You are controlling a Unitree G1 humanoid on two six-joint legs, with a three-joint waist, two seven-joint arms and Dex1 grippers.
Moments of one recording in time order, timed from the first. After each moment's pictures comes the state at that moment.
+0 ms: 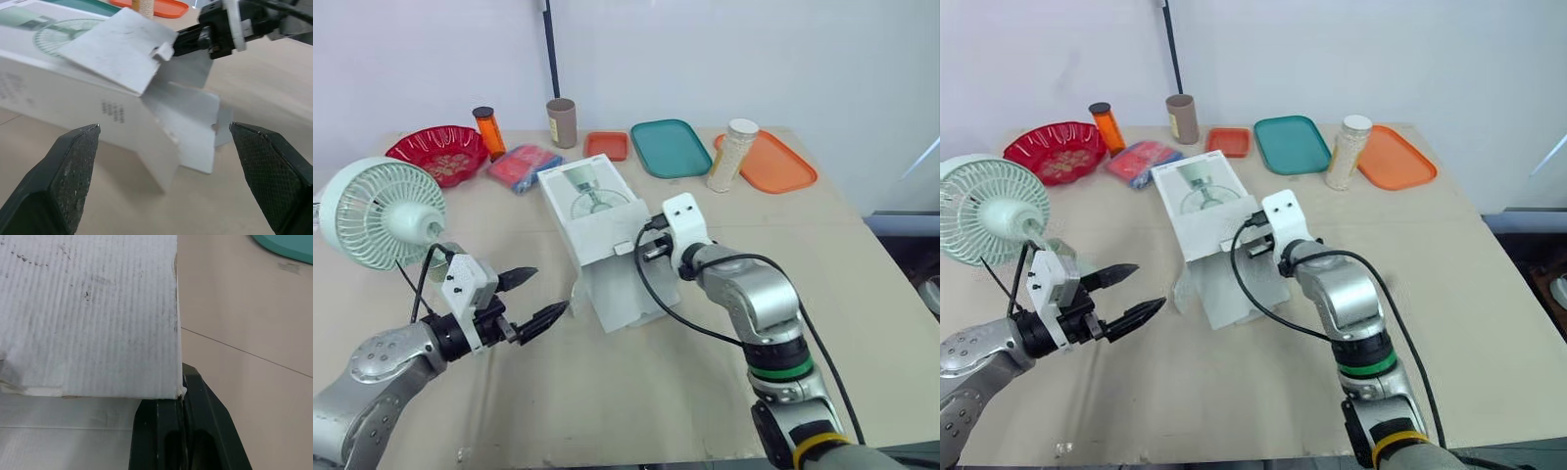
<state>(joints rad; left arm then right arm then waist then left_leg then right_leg) 0.09 0.64 0.24 -0.65 -0.71 0.61 -0.63 -0.61 -0.25 0.13 -0.29 0.15 1.18 0.13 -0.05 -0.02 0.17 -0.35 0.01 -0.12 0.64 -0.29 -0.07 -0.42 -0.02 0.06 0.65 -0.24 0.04</state>
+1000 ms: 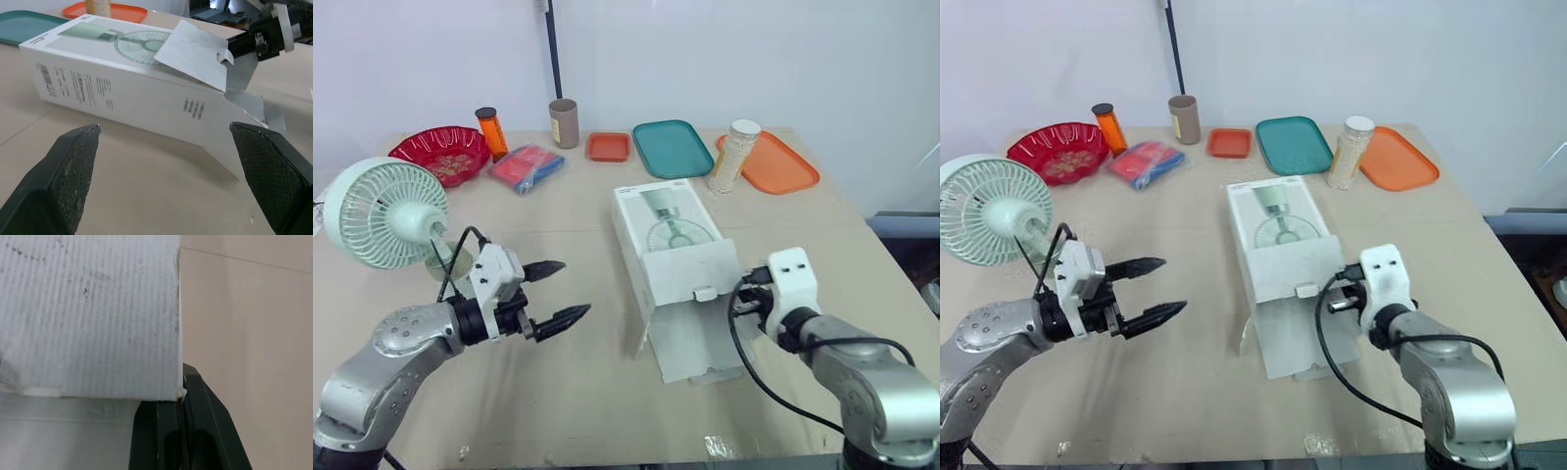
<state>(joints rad) -0.05 0.69 0.08 -0.60 -0.63 0.54 -0.77 -0.09 -0.44 -0.26 -0.84 0.27 1.35 0.27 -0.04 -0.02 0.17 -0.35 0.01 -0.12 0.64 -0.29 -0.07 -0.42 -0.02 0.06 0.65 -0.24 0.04</state>
